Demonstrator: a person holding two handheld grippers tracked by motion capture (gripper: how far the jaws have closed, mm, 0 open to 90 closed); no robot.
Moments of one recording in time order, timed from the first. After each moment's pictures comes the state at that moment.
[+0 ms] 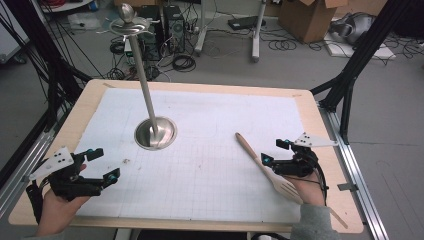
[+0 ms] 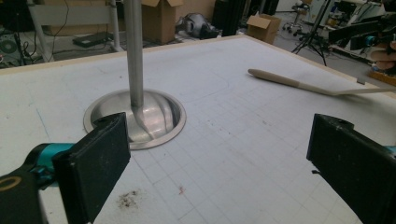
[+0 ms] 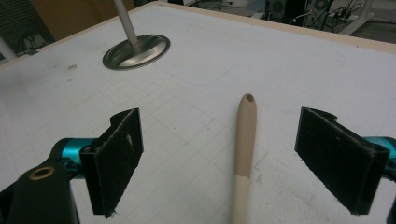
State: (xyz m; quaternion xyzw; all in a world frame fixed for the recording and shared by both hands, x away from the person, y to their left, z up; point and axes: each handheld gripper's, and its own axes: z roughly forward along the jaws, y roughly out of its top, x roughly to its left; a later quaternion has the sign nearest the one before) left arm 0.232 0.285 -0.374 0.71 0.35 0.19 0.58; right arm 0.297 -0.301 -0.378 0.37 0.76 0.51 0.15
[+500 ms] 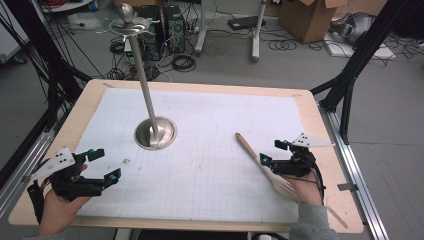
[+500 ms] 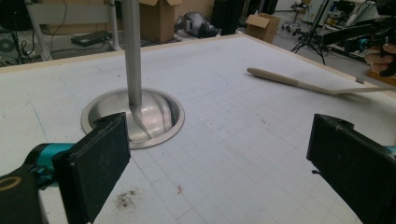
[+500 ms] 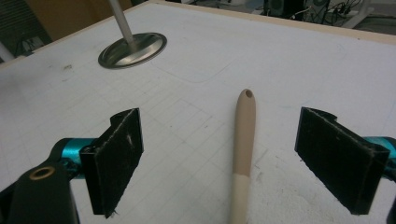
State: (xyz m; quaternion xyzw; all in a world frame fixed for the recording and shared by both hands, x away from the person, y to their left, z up) left arm 0.232 0.283 -0.377 0.71 0.35 0.19 0.58; right arm 0.302 -0.300 -0.387 0.38 0.75 0.51 0.15
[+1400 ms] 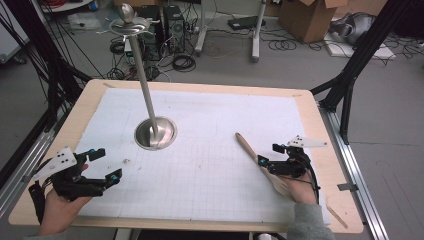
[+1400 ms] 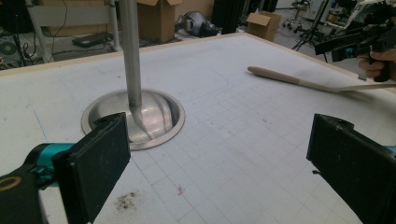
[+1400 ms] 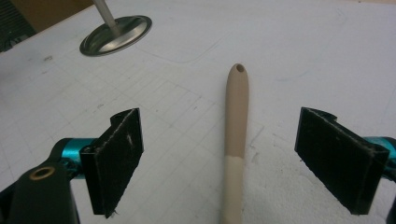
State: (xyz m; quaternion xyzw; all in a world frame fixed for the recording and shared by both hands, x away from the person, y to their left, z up) left arm 0.233 0.280 -0.376 0.72 0.35 0.20 0.57; right arm 0.311 -0.298 -0.410 0.41 0.75 0.49 0.13
